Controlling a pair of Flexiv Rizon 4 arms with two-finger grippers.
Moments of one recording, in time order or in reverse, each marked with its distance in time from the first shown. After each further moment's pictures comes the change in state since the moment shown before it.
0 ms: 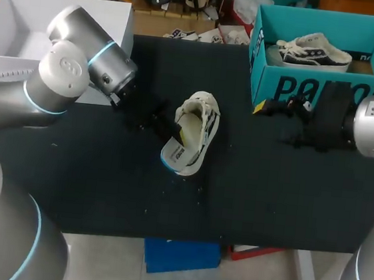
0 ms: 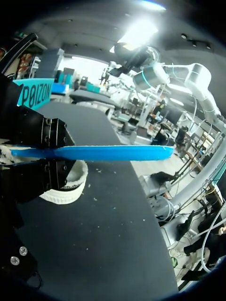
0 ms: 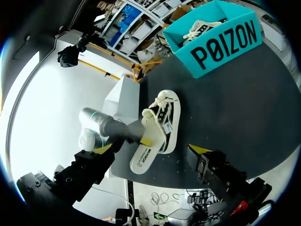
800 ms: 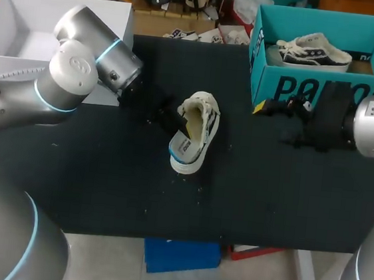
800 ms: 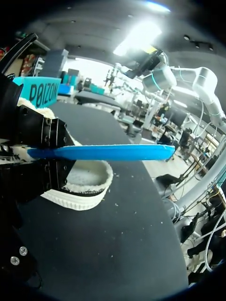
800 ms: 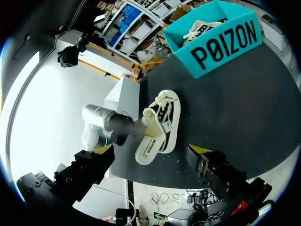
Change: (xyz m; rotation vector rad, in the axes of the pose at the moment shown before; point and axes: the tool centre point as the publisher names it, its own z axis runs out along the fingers) left arm -0.006 0.035 0.004 -0.029 -0.013 -0.005; right arm 0.000 0.000 0.000 0.000 0.000 0.000
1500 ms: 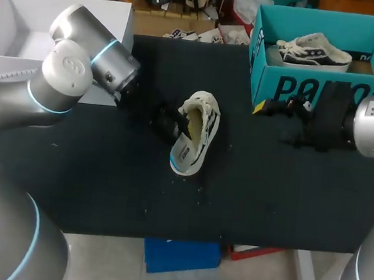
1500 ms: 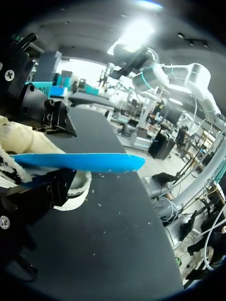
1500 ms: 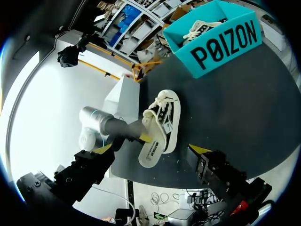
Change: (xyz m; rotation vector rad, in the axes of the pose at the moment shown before) left arm -0.004 -0.034 -0.002 0.036 0.004 0.037; right arm 0.000 0.000 0.000 0.000 0.000 0.000
